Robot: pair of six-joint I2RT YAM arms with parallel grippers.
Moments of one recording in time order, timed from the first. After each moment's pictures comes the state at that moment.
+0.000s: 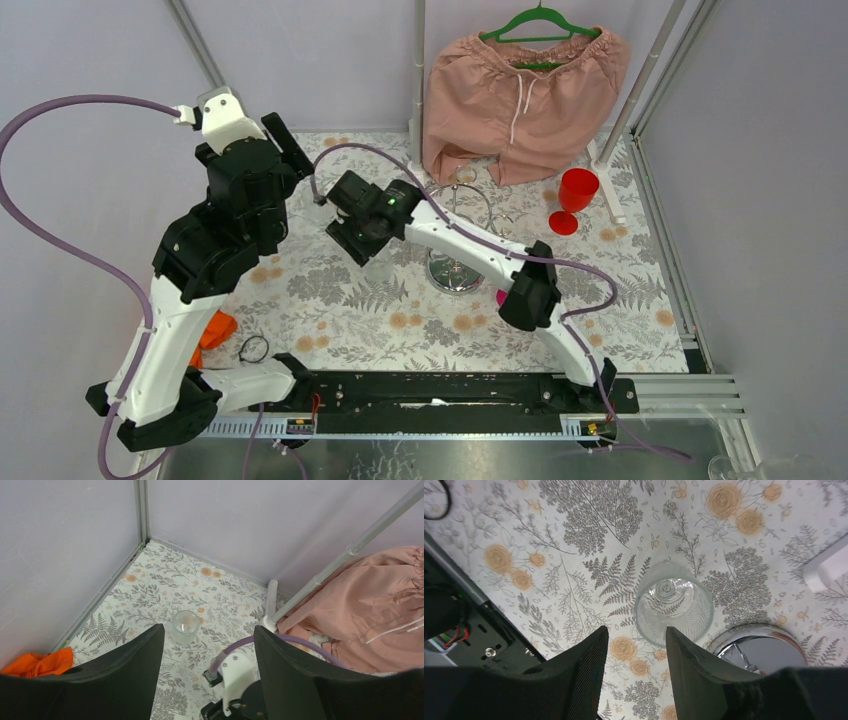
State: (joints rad) left arm -0.65 1.13 1.79 -0.91 -0.93 -0.44; right arm 1.06 2.31 2.39 -1.10 0.01 0.13
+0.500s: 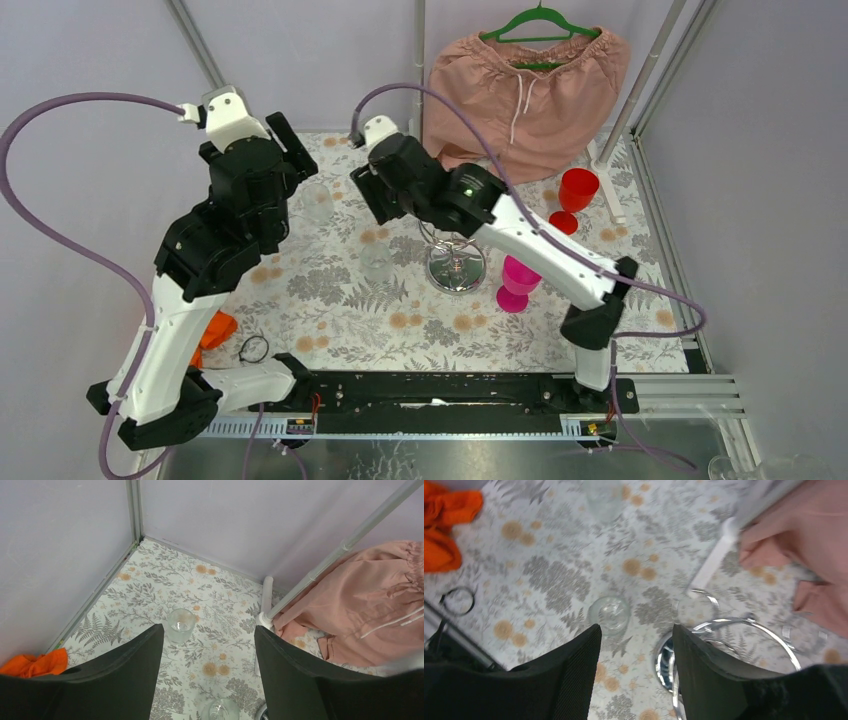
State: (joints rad) left arm -0.65 1.13 1.79 -0.91 -0.91 -0.44; right arm 1.07 1.95 2.29 -0.99 0.31 0.17
